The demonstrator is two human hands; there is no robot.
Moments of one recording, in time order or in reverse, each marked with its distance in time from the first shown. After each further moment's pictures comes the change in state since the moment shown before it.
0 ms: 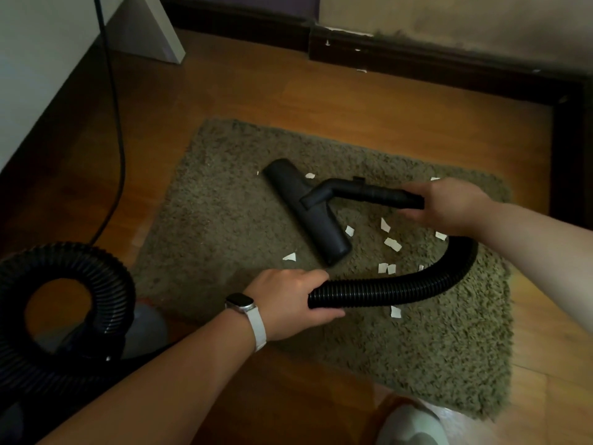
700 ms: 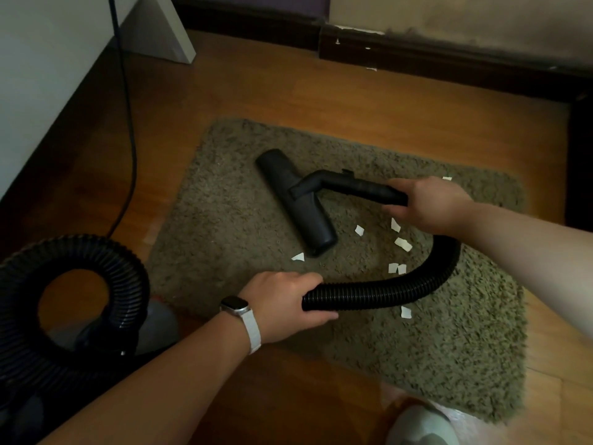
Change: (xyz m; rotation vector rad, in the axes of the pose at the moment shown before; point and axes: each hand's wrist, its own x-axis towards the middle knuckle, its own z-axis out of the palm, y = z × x) left_hand -0.016 -0.016 -0.001 0.029 -0.011 -0.016; right_hand 0.018 -0.031 0.011 0.028 0.081 -0.033
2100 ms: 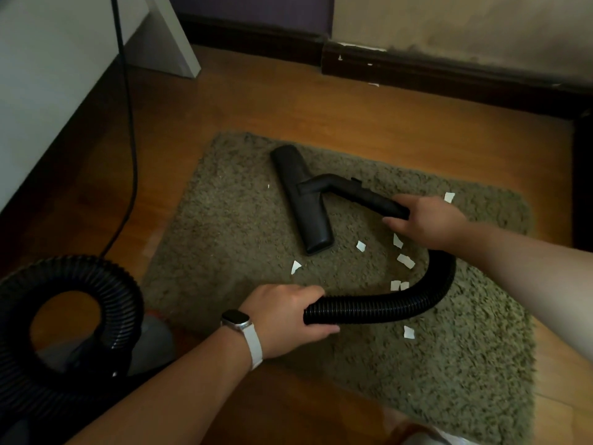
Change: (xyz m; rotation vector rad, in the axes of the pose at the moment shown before) left_hand 0.010 -0.001 -0.001 -0.010 0.031 -0.032; right_hand 0.018 0.012 0.019 0.213 -0.040 0.090
